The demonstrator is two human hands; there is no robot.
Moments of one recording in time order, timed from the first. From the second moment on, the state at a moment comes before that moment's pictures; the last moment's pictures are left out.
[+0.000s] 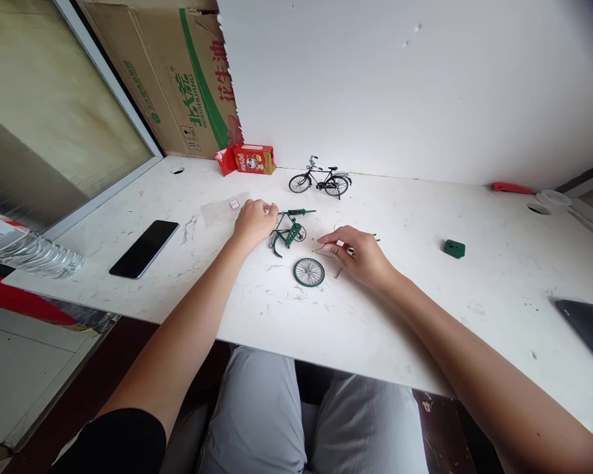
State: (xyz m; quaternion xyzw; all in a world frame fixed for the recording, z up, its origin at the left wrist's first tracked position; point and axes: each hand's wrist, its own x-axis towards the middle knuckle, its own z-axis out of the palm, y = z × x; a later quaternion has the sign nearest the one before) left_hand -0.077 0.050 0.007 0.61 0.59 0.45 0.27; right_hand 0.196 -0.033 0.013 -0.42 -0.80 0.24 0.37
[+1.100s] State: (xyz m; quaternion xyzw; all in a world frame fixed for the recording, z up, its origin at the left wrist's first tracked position) left_hand -0.036 0.008 0.022 0.67 0.48 0.51 0.23; right_hand 0.185 -0.036 -0.001 -0.32 -0.78 0.43 0.32
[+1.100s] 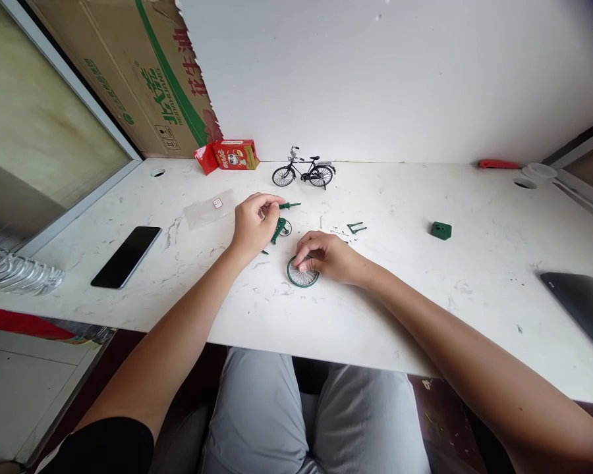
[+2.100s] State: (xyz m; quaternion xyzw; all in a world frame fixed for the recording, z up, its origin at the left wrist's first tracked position) left_hand -0.019 -0.014 0.028 0.62 0.35 0.43 0.56; right_hand 0.183 -0.044 0.023 -0.36 -0.67 0.33 0.56
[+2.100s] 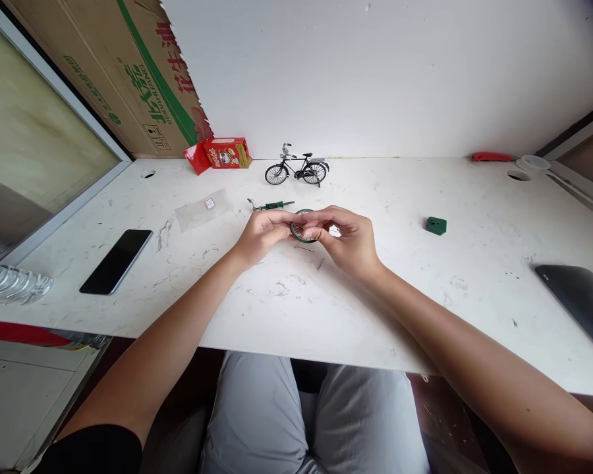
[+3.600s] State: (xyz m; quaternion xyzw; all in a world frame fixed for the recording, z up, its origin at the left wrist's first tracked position) left_hand -0.012 -0.011 0.009 0.64 0.33 0.46 0.52; right_hand 0.185 -0.031 -0.004 -0.42 -0.68 0.27 0.54
